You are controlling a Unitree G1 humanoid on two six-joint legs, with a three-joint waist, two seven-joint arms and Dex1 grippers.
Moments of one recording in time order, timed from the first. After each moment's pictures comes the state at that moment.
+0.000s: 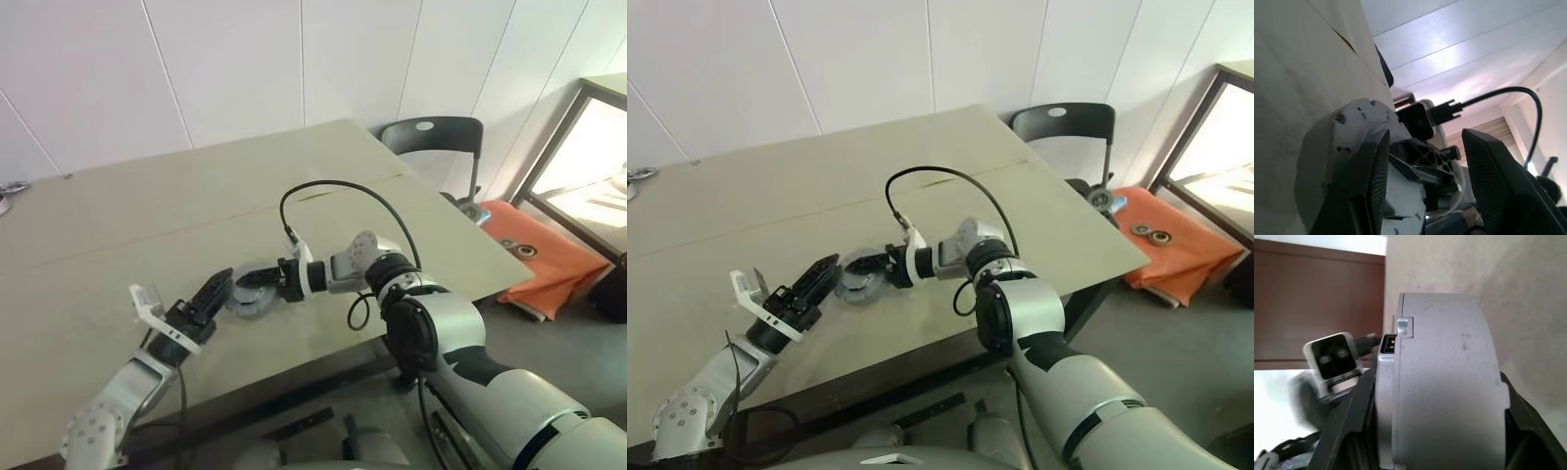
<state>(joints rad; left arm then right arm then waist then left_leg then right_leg) 0.16 0.29 0.37 -0.24 -1.58 0.72 -0.17 -1.17 0.09 -0.32 1.29 0.40 1.17 0.76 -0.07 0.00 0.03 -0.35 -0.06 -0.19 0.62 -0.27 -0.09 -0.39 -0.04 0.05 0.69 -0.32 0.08</state>
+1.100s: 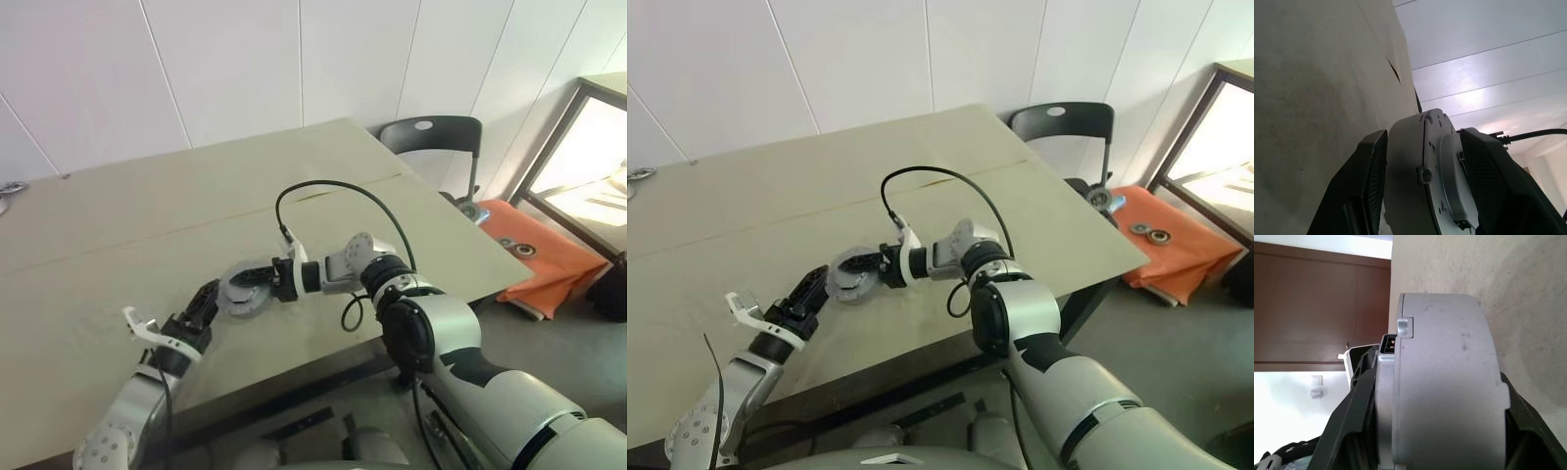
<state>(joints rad) 0.25 0.16 0.37 -0.29 -1.54 0.64 -0.03 -1.17 0.11 -0.33 1.29 0.40 1.15 0.75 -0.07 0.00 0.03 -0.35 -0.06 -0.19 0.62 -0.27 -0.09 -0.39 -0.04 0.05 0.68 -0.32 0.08</state>
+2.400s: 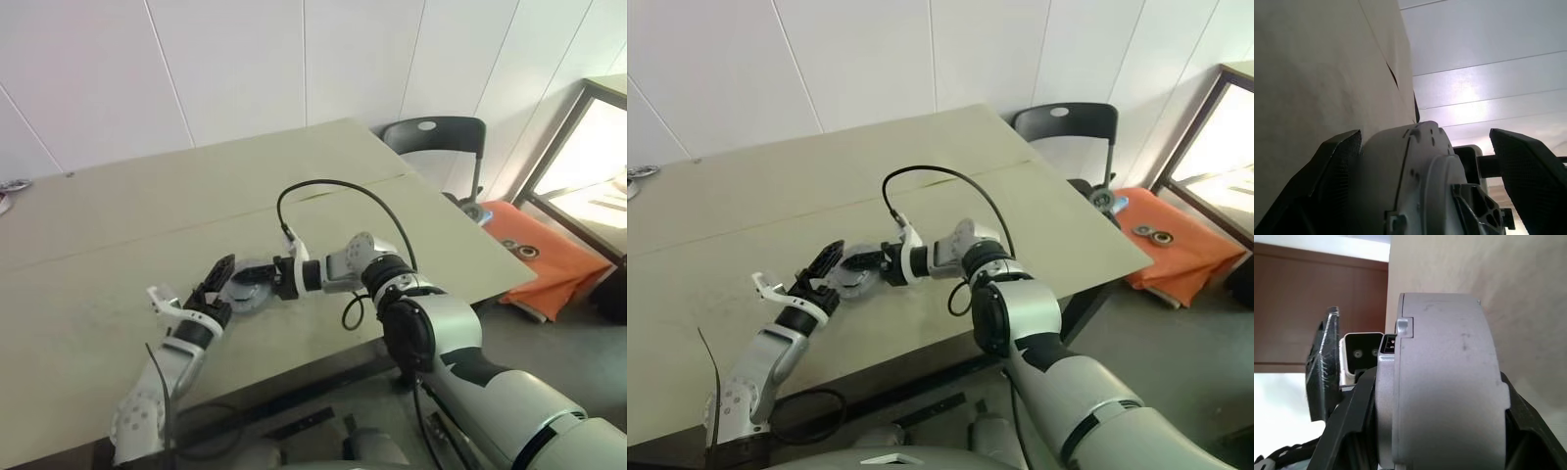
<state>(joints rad) 0.07 0.06 0.33 -0.18 -1.57 0.61 0.07 -1.17 0.11 -0.33 1.29 0.40 1.13 0.74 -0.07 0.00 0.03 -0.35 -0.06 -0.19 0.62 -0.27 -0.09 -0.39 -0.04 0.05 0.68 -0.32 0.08</state>
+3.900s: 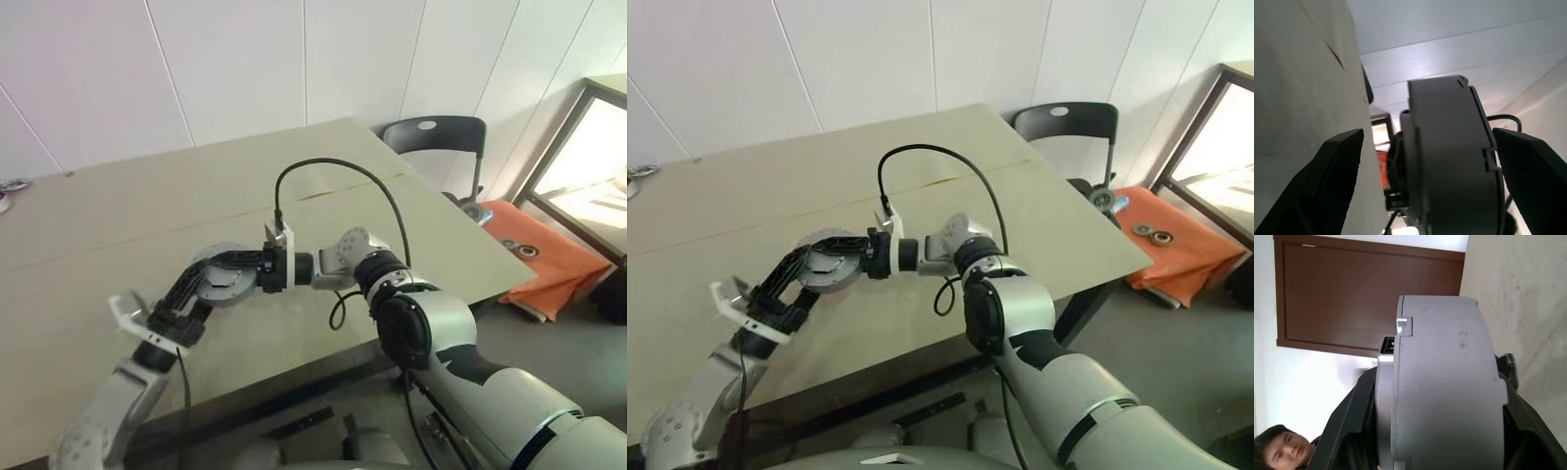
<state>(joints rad) 0.15 0.22 0.38 -0.25 -1.82 0.73 -0.13 -1.21 0.15 -0.38 1.30 0.46 1.19 0.93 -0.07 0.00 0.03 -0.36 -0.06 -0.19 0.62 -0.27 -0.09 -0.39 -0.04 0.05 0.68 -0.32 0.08</state>
